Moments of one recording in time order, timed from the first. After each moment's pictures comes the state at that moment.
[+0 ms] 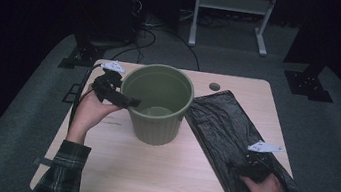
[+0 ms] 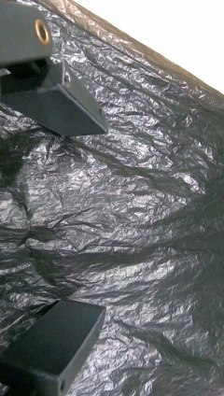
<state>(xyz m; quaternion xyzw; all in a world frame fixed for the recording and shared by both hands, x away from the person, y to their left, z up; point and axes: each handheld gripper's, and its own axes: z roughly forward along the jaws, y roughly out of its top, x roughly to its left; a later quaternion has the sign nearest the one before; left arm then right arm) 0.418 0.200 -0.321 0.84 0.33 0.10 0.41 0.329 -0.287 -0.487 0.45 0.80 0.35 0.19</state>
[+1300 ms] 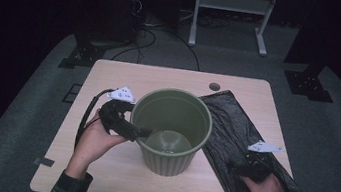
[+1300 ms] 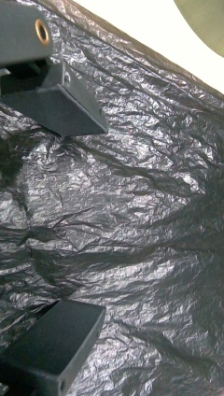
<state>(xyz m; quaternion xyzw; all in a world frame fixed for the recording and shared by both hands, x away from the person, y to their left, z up) 0.343 0.162 -0.324 0.85 0.28 0.08 0.43 0.329 -0.286 -0.487 0.45 0.80 0.35 0.19</state>
